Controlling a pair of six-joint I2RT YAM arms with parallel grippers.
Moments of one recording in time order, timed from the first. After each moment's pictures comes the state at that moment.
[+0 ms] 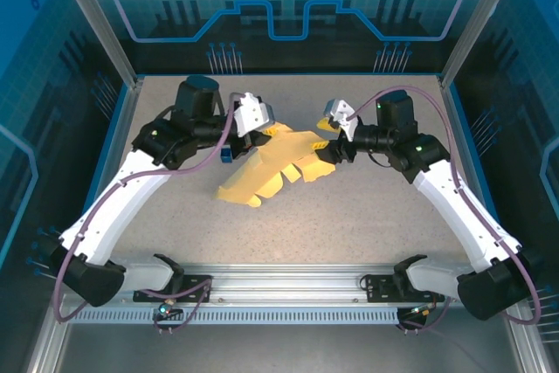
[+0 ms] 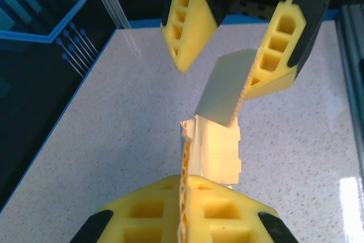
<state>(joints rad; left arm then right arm) -0.47 1.28 1.45 -0.69 0.59 0.56 0.38 1.20 1.20 -0.52 -0.70 -0.46</state>
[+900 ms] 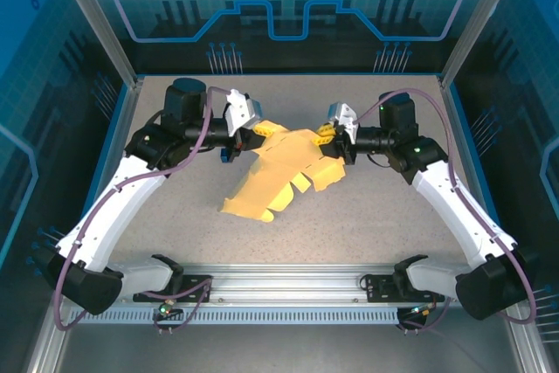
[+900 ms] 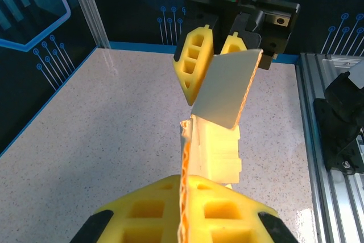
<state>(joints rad) -0.41 1.24 1.37 -0.60 0.76 0.43 0.34 1.20 1.13 -0.42 -0.86 -0.46</state>
